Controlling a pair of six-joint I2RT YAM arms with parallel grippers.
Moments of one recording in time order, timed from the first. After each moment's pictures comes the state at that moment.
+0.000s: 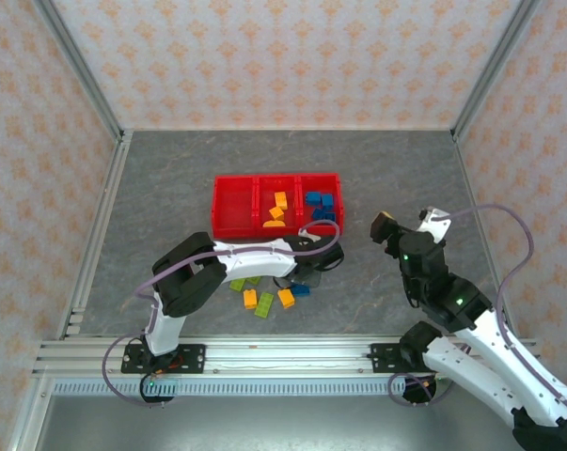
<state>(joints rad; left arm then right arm) -1.01 1.98 1.34 -0.71 -0.25 -0.82 0.64 0.57 0.70 -0.59 0.66 0.67</state>
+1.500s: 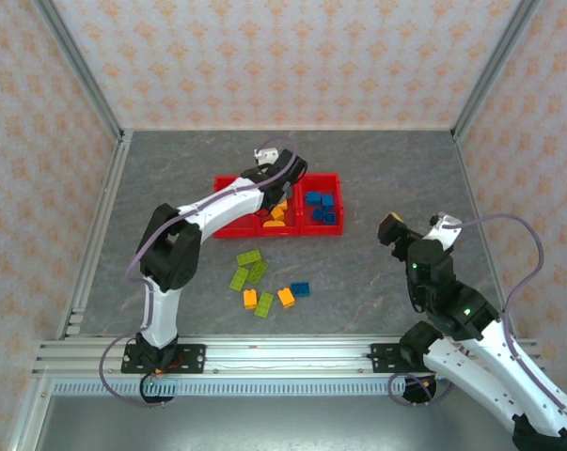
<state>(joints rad) -0.61 2.03 1.64 -0.61 -0.52 -0.72 0.64 0.49 0.67 -0.59 0.70 0.68</state>
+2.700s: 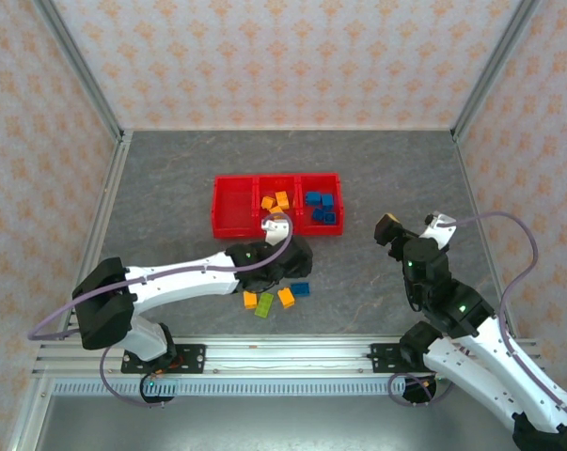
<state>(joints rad) -1.05 1.50 1.04 -0.54 -0.43 -0.97 0.64 0.52 0.66 -0.58 0.68 0.68</state>
